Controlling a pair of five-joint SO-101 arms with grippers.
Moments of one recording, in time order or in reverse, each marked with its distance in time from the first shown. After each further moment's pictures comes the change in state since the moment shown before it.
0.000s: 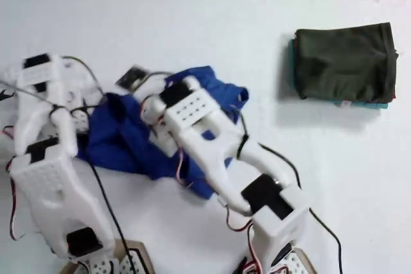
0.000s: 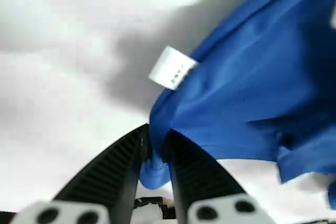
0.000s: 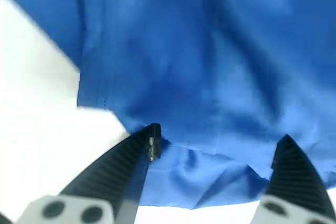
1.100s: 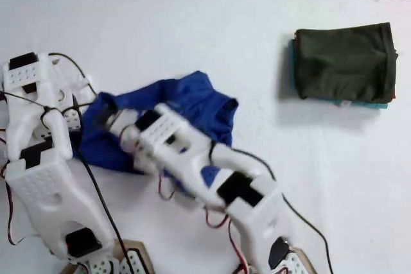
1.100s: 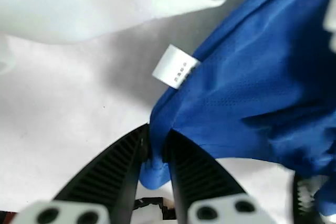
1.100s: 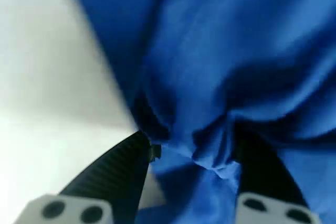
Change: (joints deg) left arm -0.8 -0.8 0.0 0.0 0.0; right arm -1.6 12.9 0.5 -10.6 4.6
